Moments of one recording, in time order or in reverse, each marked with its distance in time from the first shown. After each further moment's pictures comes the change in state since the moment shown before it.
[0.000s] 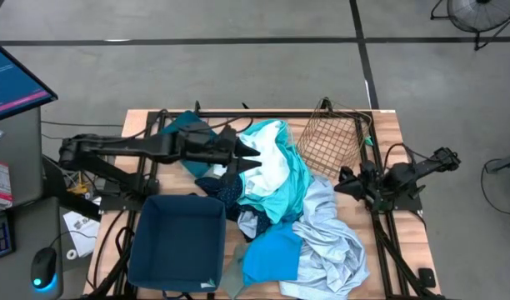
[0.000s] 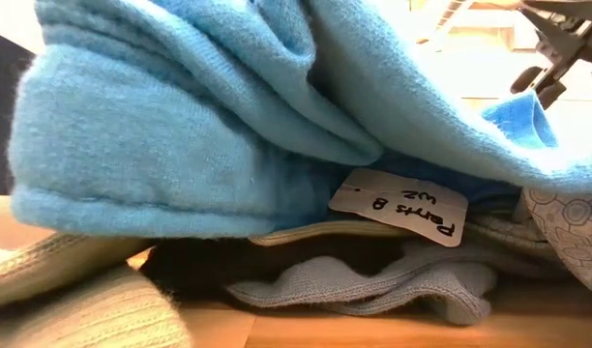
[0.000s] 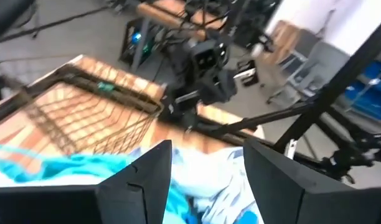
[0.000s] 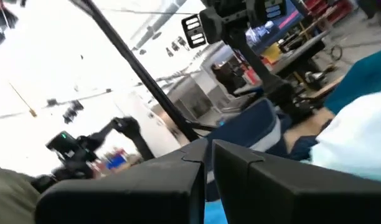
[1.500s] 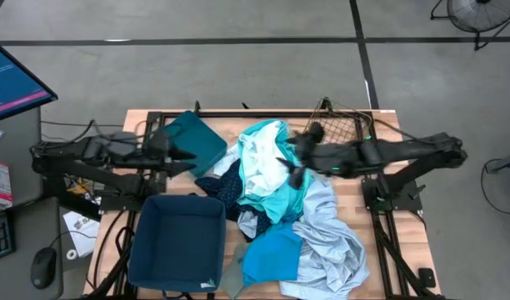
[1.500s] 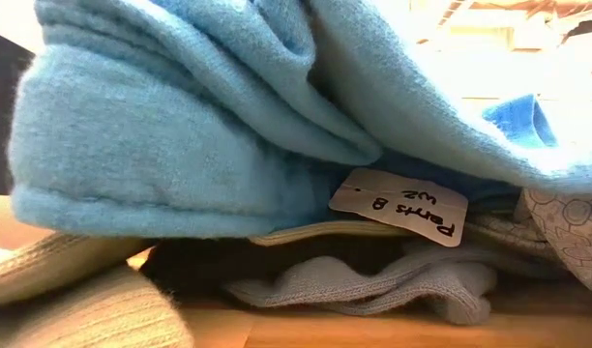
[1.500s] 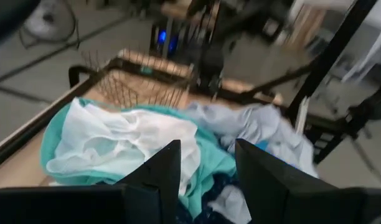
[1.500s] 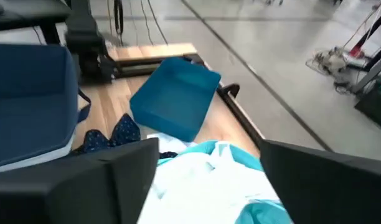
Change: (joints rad) left arm -0.162 -0.686 -0.271 -0.446 -0.254 0.072; right arm -0.245 1.359 1.382 -0.841 0.368 -0.504
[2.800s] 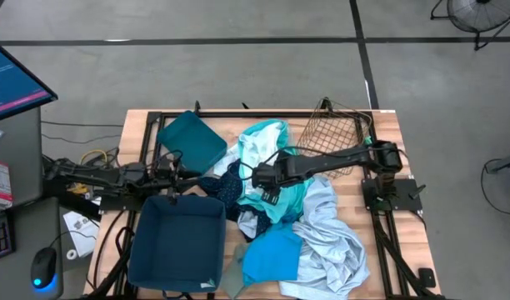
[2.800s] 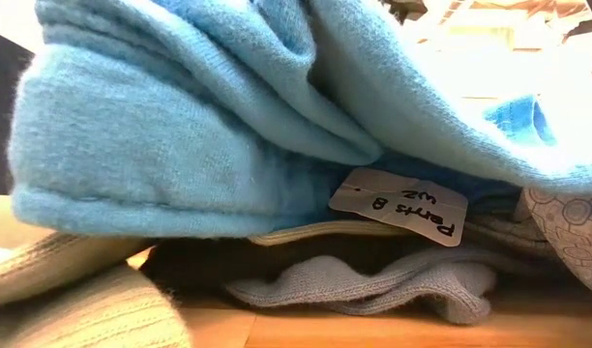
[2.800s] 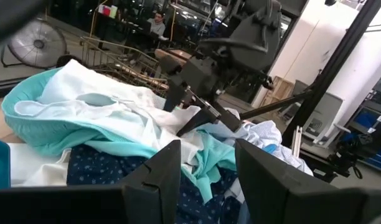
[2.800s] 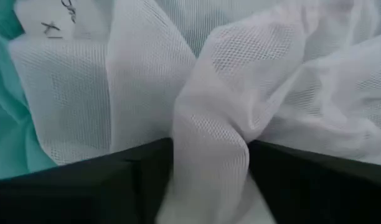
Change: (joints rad) left arm 0.000 -0.459 -0.891 0.710 -0.020 -0.093; right arm -0.133 0.584 0.091 -0.315 -0.295 0.246
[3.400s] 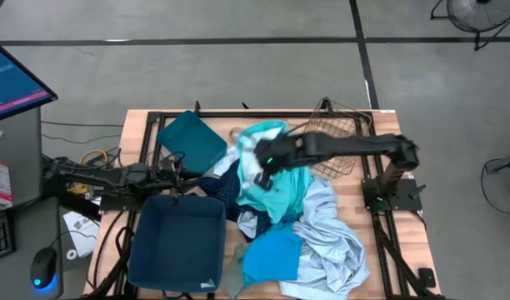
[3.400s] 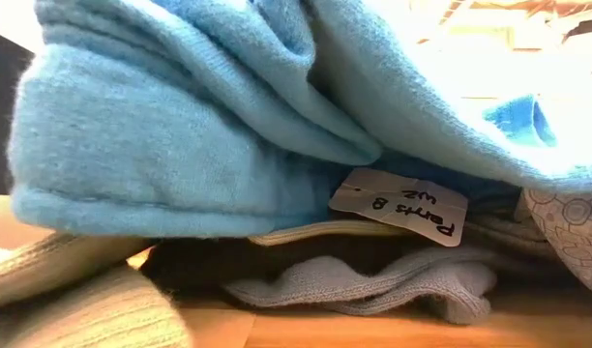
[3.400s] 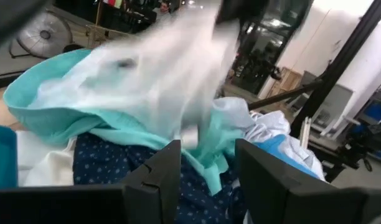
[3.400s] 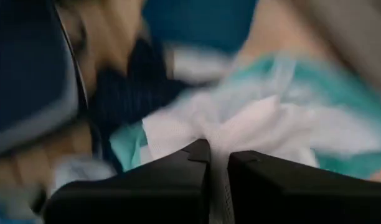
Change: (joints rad) left arm 0.000 0.050 0.000 0.001 -0.012 -0.008; right arm -0.033 -0.183 0.286 -0.056 -0.044 0.008
